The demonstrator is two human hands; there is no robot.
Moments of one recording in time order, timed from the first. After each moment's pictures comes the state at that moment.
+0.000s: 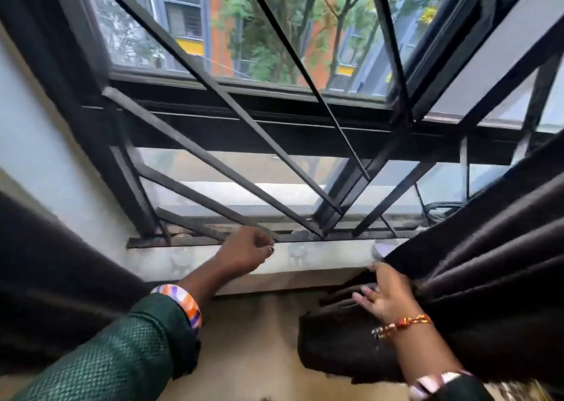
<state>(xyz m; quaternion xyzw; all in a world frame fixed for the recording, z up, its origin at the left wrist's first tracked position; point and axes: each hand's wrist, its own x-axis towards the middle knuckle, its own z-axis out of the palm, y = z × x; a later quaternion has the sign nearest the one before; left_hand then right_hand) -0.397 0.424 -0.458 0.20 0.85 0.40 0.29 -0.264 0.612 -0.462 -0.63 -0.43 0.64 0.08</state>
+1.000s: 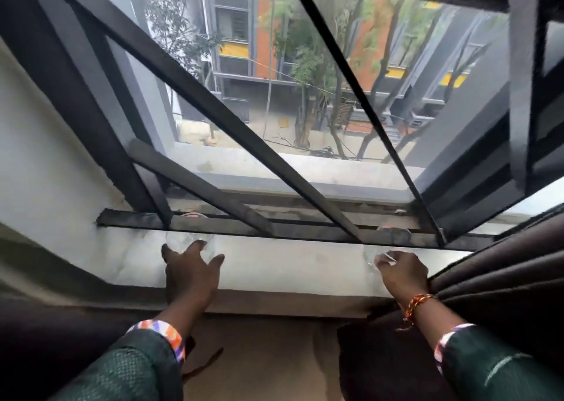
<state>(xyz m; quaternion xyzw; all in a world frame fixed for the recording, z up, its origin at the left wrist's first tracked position) -0.495 0.368 -0.774 -0.15 0.93 0.31 0.09 -0.410 0.647 -0.756 -0.45 -0.85 0.29 -0.01</state>
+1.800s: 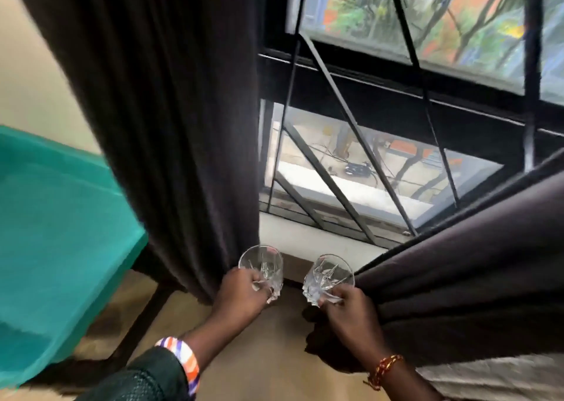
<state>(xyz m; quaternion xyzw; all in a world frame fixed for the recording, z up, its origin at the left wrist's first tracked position) -0.328 0.270 -0.564 -0.08 0.92 0.36 0.15 -0.282 0.444 -0.561 -0.18 -0.90 0.38 -0.08</state>
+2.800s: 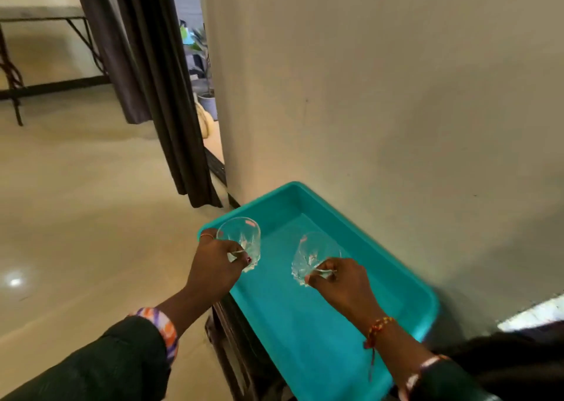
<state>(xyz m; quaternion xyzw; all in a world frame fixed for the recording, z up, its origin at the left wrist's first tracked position) -0.304 -0.208 -0.453 -0.31 0.89 0.32 -0.11 -0.392 -0.019 -0.464 0.17 -0.90 0.37 -0.14</state>
